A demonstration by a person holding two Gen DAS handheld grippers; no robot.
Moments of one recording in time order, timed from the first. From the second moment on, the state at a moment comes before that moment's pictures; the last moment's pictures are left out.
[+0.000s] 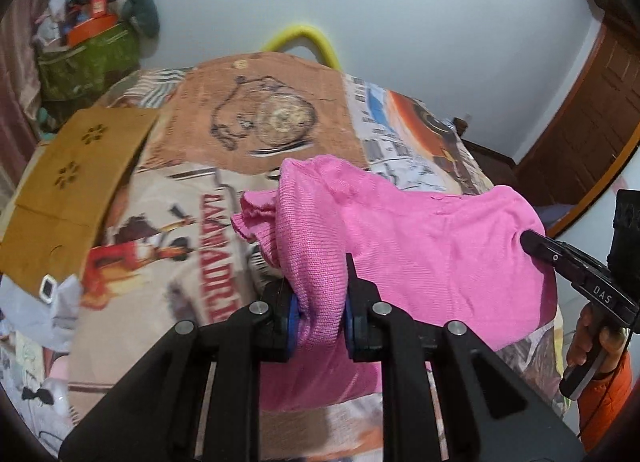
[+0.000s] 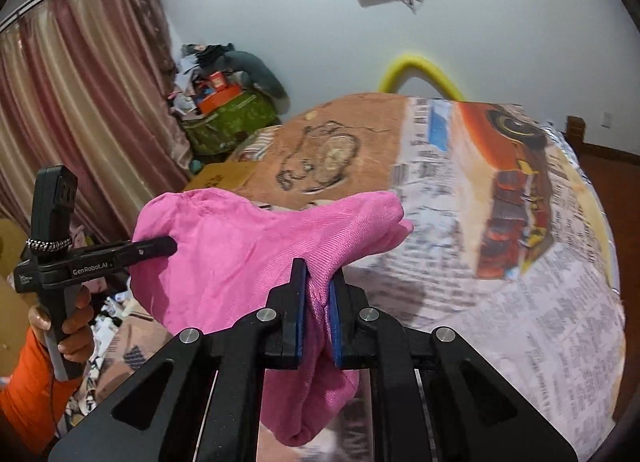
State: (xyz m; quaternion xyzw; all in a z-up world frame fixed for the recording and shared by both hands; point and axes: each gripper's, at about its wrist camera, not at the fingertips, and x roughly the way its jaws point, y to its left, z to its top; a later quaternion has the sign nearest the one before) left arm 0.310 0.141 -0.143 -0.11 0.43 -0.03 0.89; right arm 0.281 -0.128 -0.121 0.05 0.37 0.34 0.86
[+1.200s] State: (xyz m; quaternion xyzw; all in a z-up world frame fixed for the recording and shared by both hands) left arm 0.220 0.203 -0.159 -0.05 0.44 0.10 0.89; right arm 0.225 -0.068 -0.145 -0.05 0.40 0.31 0.86
